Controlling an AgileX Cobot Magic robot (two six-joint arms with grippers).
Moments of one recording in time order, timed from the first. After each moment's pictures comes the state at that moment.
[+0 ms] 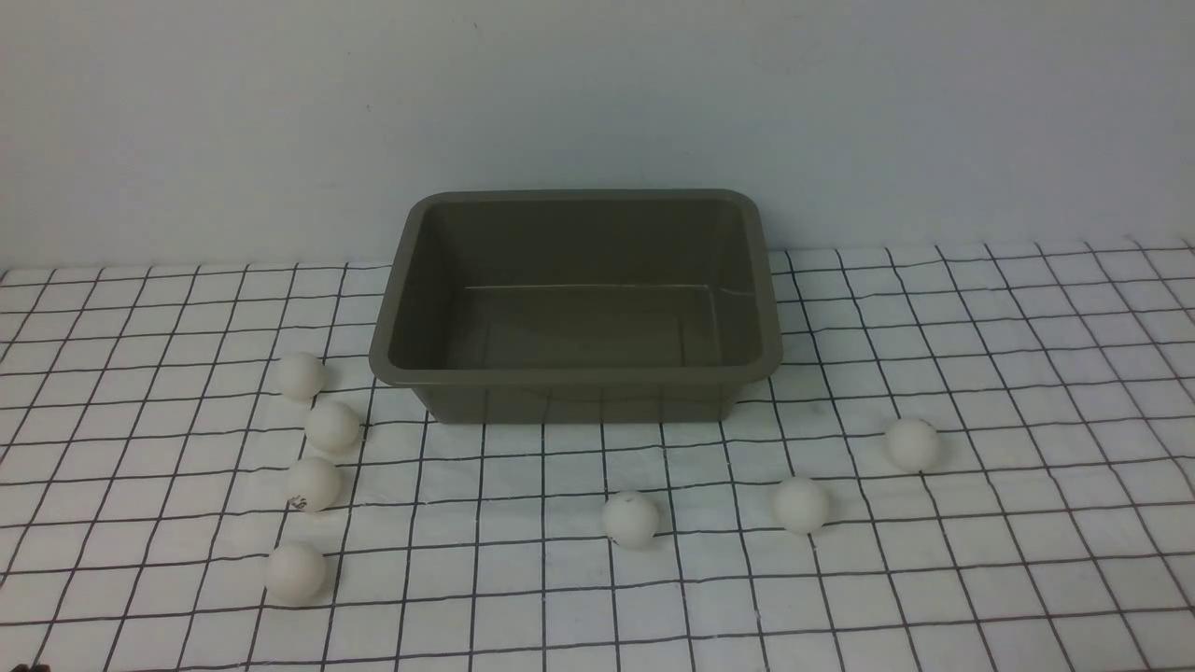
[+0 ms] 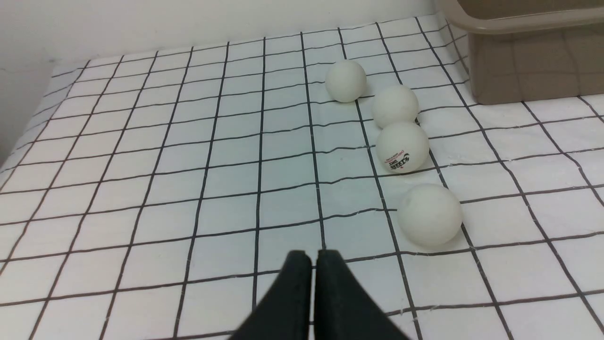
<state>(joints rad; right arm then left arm) -0.10 -0.01 0.02 0.28 0.44 -0.15 0.02 -0.01 0.03 0.03 0.38 0.03</state>
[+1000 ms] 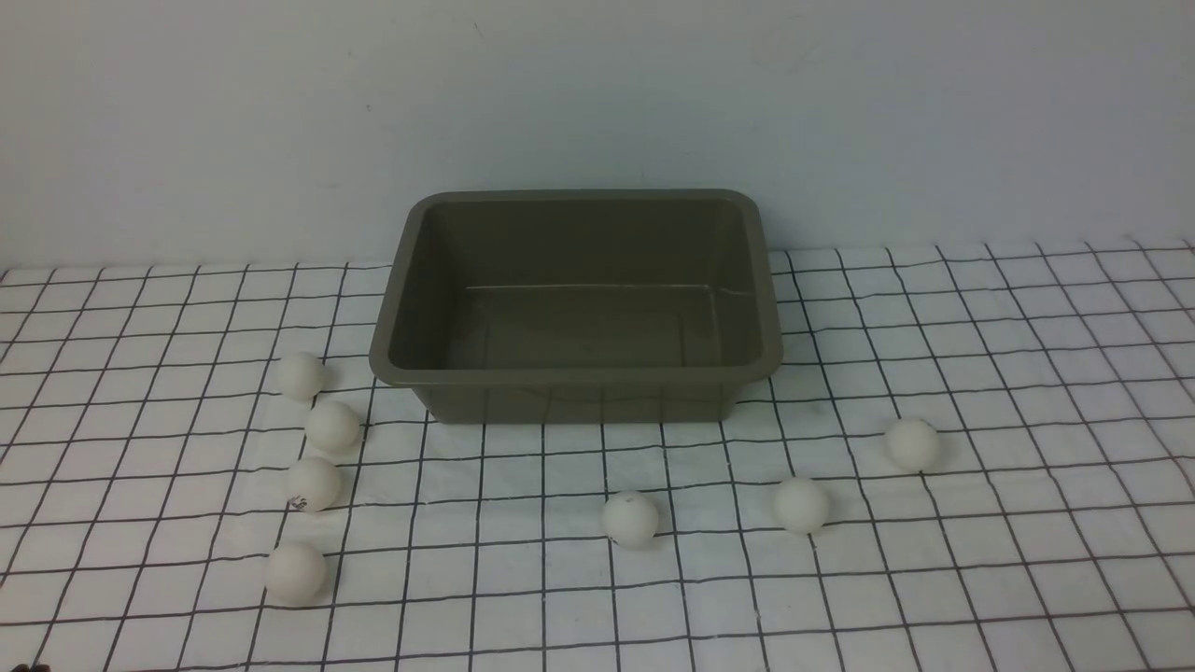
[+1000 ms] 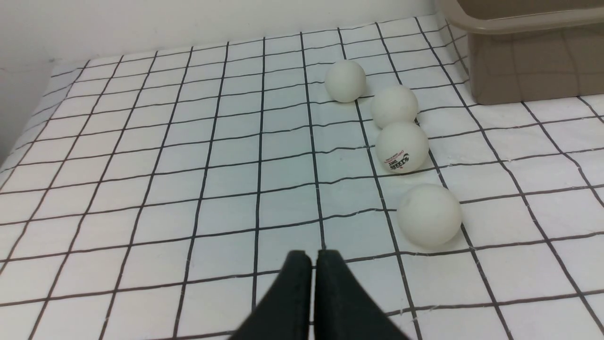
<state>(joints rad) -0.10 -0.01 0.03 1.39 0.35 -0.15 0.02 -0.01 0.03 0.03 0.38 0.03</state>
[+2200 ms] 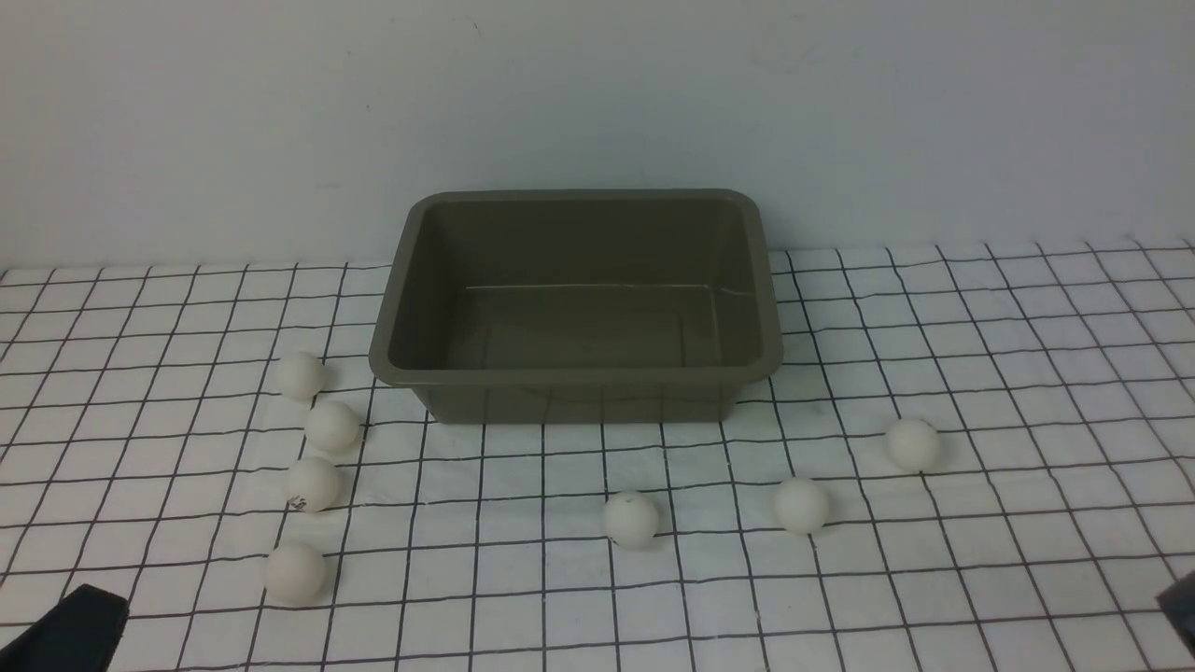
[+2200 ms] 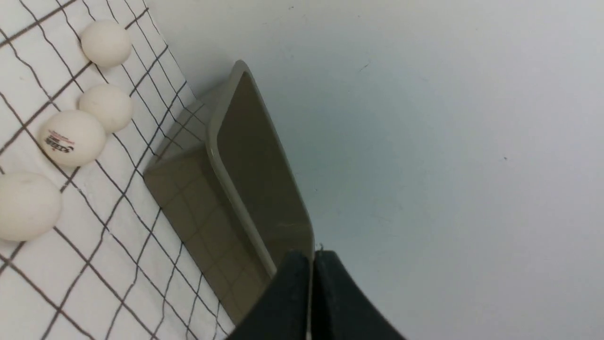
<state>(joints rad) -0.10 -0.01 -0.05 1.39 0.55 -0.60 0.02 -0.01 0.03 -1.17 0.20 -0.19</state>
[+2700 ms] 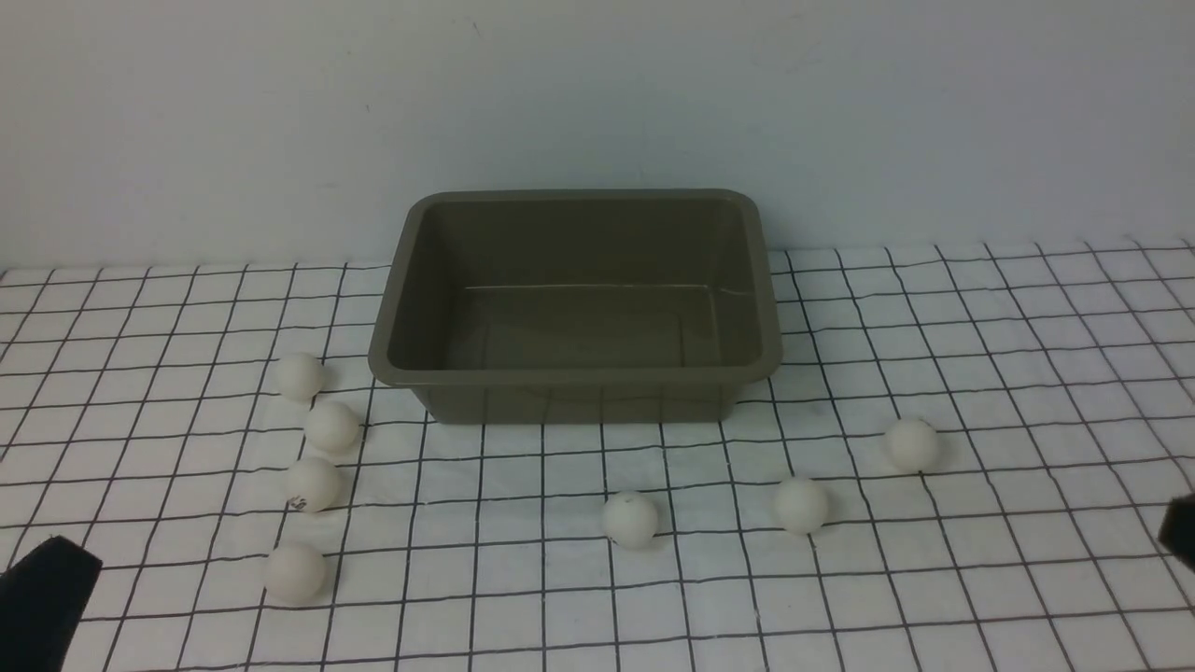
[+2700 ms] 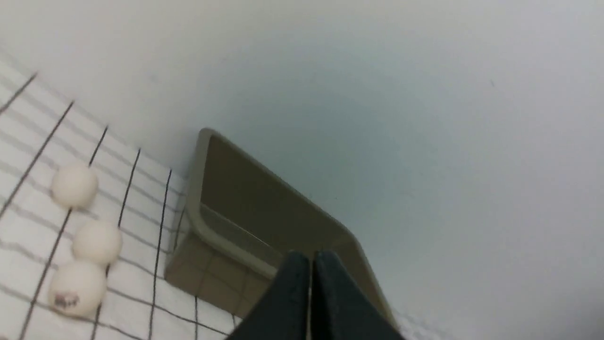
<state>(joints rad) -0.10 0.43 -0.46 0.84 0.81 -0.61 0.02 0.07 -0.13 -1.16 0.28 0.55</state>
